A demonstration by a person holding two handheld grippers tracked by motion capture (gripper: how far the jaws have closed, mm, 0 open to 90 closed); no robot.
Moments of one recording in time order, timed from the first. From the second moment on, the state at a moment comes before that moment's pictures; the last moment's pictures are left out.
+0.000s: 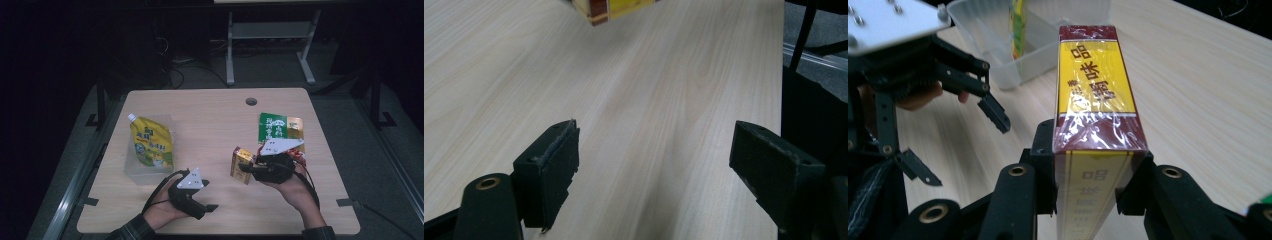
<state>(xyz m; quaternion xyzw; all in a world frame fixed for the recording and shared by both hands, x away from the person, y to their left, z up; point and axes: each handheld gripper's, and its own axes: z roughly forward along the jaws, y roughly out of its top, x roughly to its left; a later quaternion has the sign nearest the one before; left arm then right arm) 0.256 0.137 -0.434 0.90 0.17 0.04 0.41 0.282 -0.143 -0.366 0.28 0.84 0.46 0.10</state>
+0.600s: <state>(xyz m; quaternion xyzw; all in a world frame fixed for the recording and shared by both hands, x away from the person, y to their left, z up) 0.247 0.152 -0.438 0.90 0.19 0.04 0.40 0.317 -0.116 -0.330 0.23 0.84 0.48 0.08</state>
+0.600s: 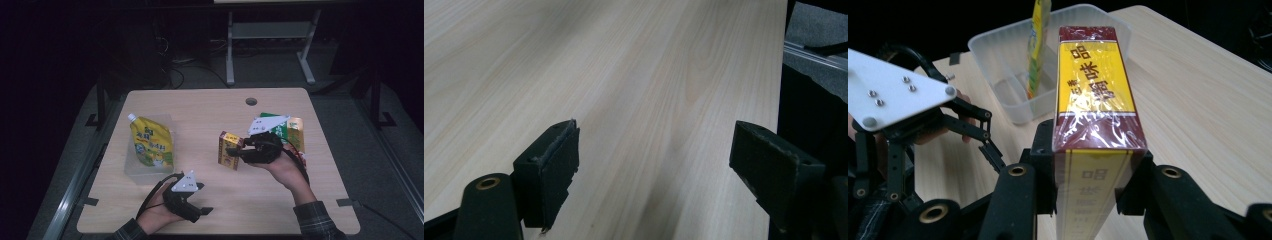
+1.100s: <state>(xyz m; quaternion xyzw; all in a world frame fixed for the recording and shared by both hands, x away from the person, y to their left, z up) 0.225 0.176 -0.441 0.89 0.22 0.04 0.40 0.340 -0.067 -0.317 0.16 0.85 0.49 0.04</state>
